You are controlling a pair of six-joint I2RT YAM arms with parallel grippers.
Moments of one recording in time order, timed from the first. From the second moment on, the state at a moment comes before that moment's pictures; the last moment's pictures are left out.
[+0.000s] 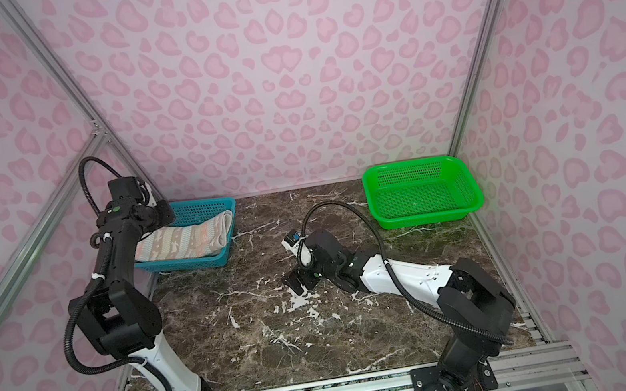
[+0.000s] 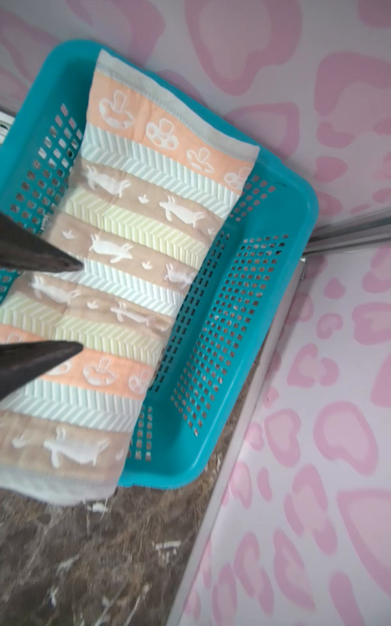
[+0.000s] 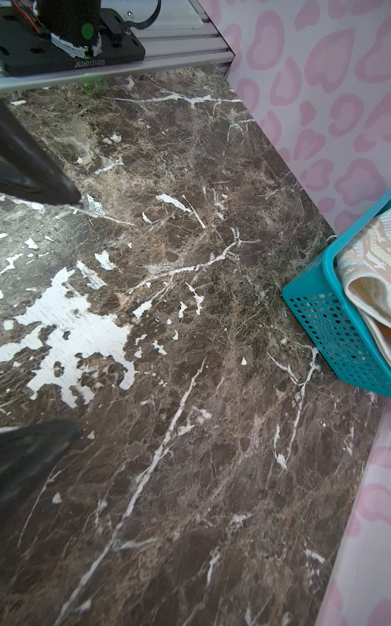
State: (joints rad) left arm 0.22 1.90 1.82 -0.73 0.09 -0.13; right arm 0.82 1.60 1.05 -0.06 -0.17 0.13
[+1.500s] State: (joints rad) left arm 0.11 1.81 1.61 -0.61 0.27 -0.29; right arm 0.82 1.59 1.04 -0.05 -0.19 0.13
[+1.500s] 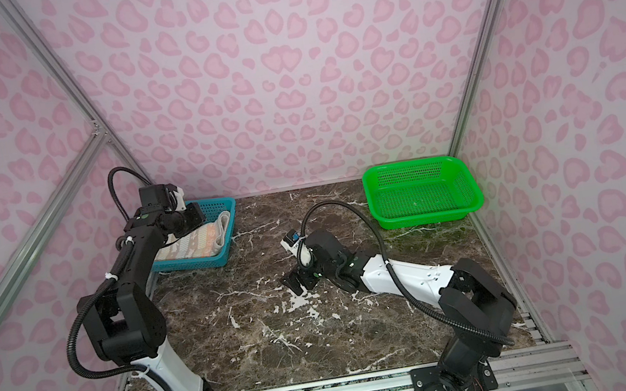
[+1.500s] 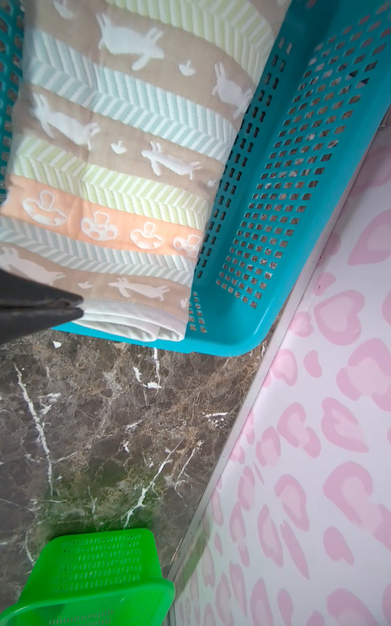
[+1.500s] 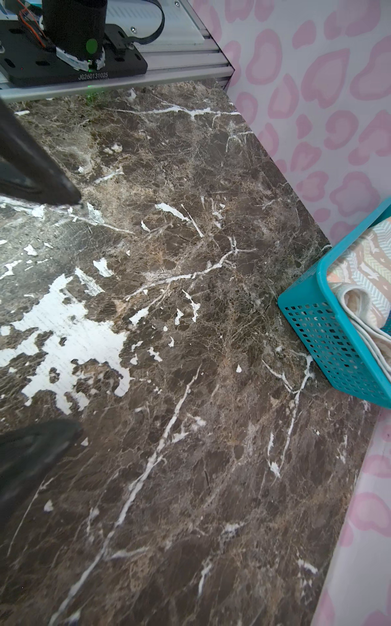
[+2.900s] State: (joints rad) left arm -0.08 1.13 0.26 0.39 -0.37 -0.21; right arm 0.14 0.93 0.17 0.43 0.30 0.04
